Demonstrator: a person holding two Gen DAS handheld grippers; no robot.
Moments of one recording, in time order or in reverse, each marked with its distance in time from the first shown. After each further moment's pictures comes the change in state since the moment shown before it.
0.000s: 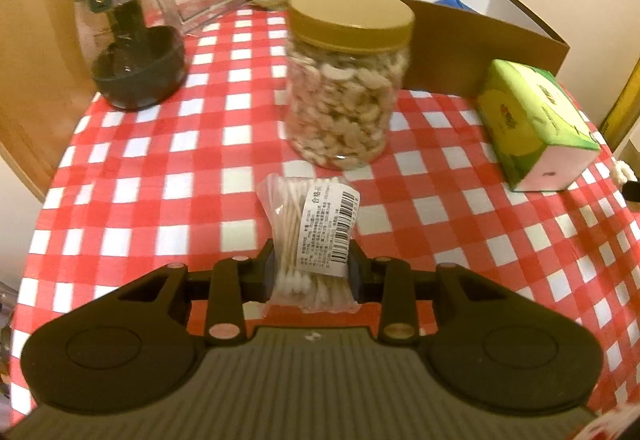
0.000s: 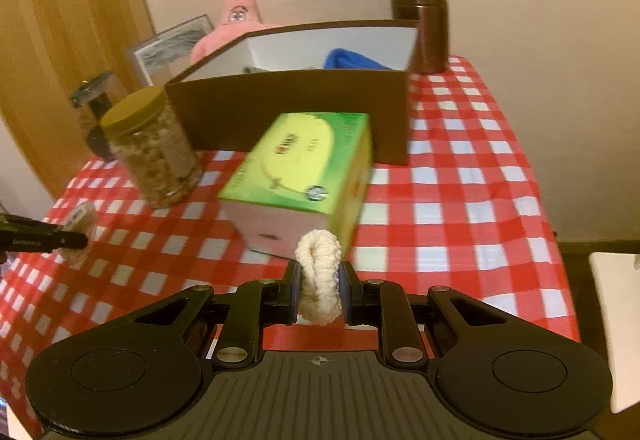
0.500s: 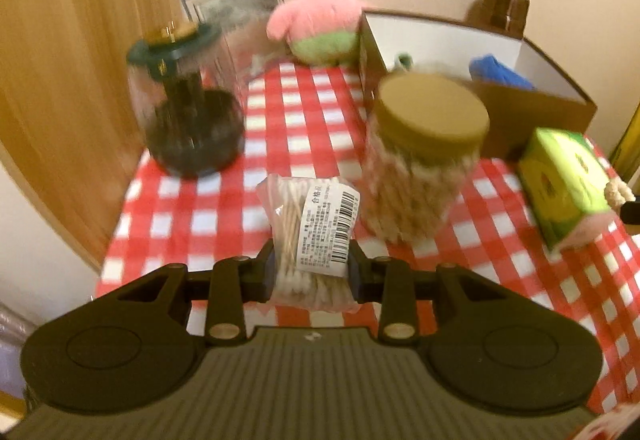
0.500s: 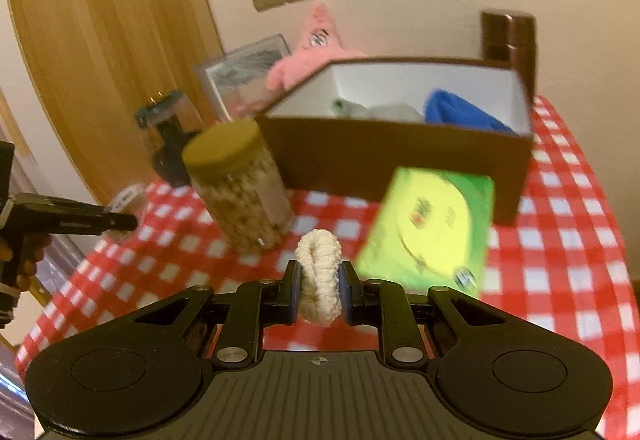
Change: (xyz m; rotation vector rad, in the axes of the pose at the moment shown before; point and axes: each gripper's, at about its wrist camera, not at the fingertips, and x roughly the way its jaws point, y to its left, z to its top) left arm -0.020 0.062 0.038 0.004 -0.102 0.045; right arm 0.026 0.072 0.048 -0.052 -0.059 0.158
